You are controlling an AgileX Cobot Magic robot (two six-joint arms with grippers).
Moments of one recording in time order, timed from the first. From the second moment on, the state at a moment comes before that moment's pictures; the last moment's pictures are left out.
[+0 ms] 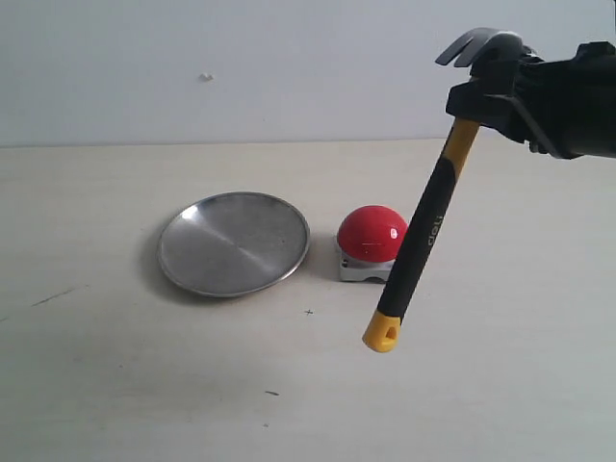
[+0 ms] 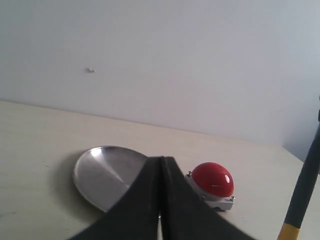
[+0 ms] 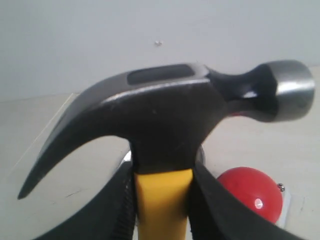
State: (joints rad) left arm -0.18 0.41 0.00 0.69 -0.40 -1.02; right arm -0.01 1.27 -0.72 1.71 0.54 -1.37
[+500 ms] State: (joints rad) left arm -0.18 0.41 0.00 0.83 -0.40 -1.11; right arm -0.01 1.34 -0.90 1.37 0.57 -1.01
